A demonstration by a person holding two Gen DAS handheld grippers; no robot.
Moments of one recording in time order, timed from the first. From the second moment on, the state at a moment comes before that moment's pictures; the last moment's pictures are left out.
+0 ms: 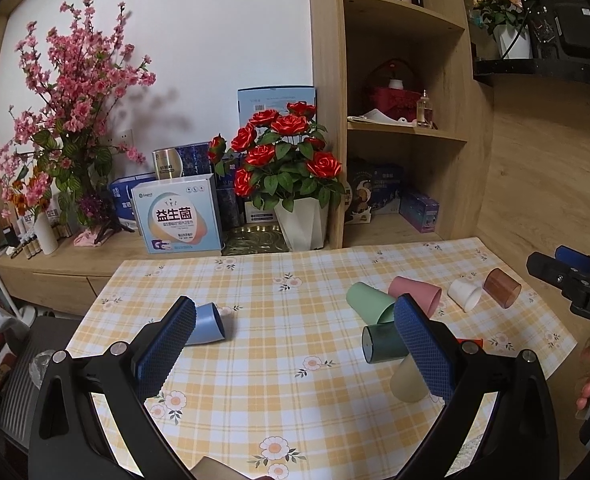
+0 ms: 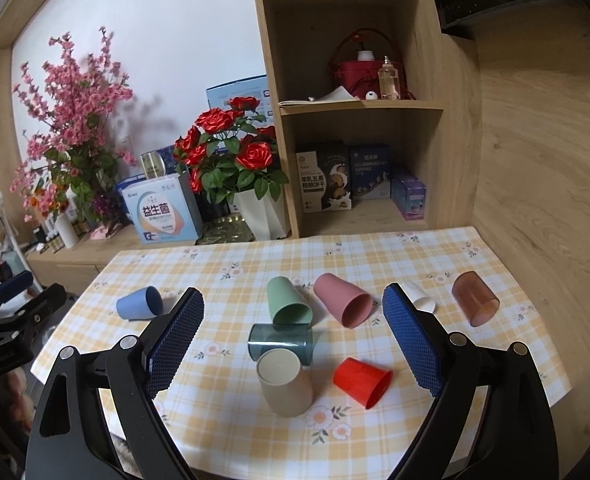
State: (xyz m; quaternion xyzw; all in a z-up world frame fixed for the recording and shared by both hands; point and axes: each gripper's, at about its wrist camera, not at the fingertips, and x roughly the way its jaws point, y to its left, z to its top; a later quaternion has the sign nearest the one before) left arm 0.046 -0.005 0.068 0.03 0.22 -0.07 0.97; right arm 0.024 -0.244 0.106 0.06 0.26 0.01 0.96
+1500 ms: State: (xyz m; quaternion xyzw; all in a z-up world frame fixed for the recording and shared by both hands) left arm 0.044 0.000 0.075 0.03 0.22 -0.04 0.98; right arm 0.025 -0.240 0.109 0.03 0.27 -0.02 0.96
